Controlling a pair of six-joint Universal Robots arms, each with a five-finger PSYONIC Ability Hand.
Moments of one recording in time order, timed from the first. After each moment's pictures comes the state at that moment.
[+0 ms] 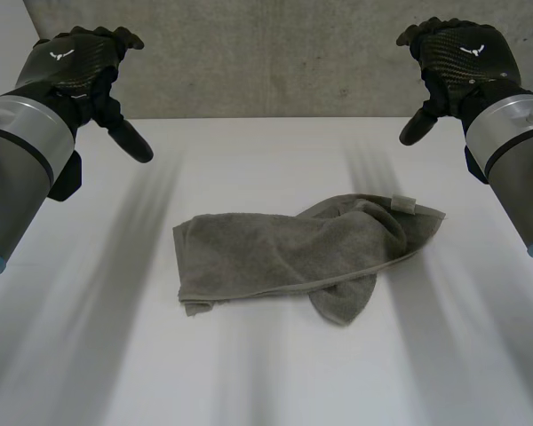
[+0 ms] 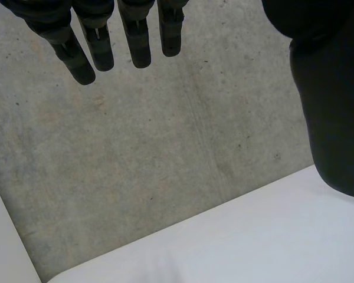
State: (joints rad) left arm 4.30 -1.73 -1.27 3.03 -1.67 3.18; right arm 1.94 -1.33 1.28 -0.07 1.53 2.97; left_hand 0.25 0.25 0.24 0.25 0.21; right_hand 0.23 0.25 0.25 0.26 0.06
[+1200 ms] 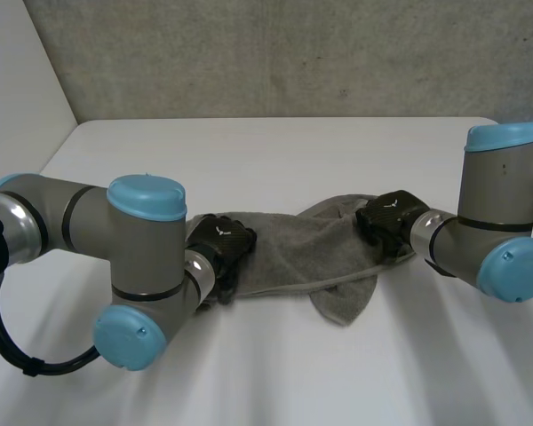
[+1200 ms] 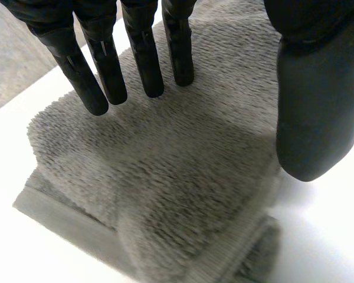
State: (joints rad) left arm 4.08 -2.27 -1.26 3.07 -1.61 3.47; right arm 1.91 -0.85 1.13 0.27 1.36 2.60; left_hand 0.54 0.53 0.53 0.54 0.52; right_hand 0.88 0.88 0.88 0.88 0.70
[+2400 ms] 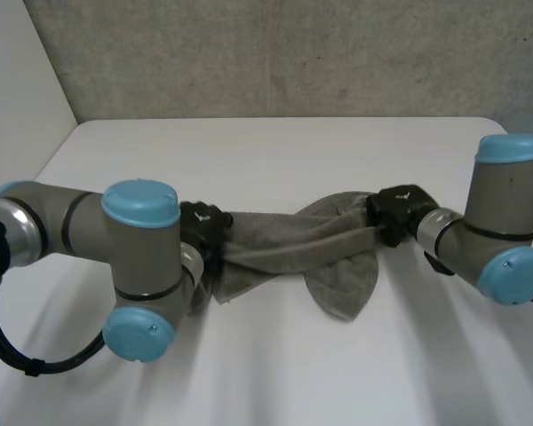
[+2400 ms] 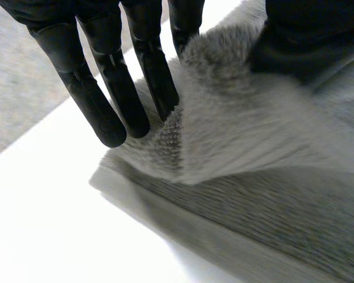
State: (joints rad) left arm 4.11 -2.29 -1.27 3.21 -1.75 3.47; right arm 1.86 -0.84 1.17 0.12 1.34 2.80; left_hand 1.27 1.26 1.27 1.27 1.25; right_hand 1.33 1.32 1.32 1.34 1.17
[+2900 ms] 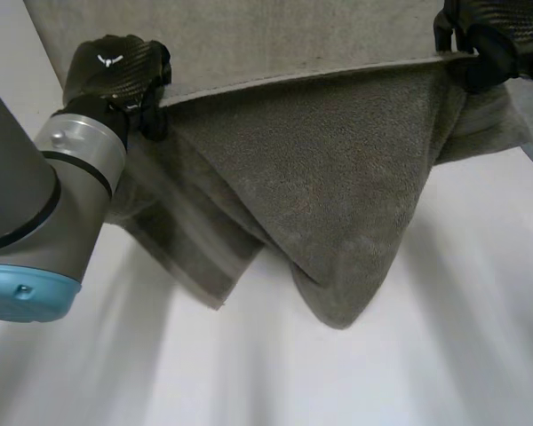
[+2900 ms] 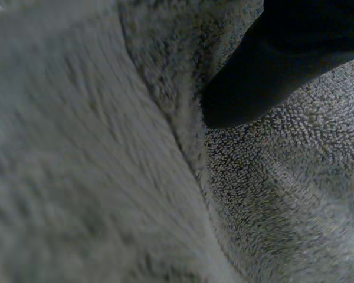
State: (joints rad) left arm 4.16 -1.78 -1.31 3.22 -1.76 3.32; right arm 1.78 -1.49 1.18 0.24 1.24 2.90; left_hand 1.40 1.44 1.47 1.45 1.44; right_hand 1.33 1.32 1.33 1.34 1.17
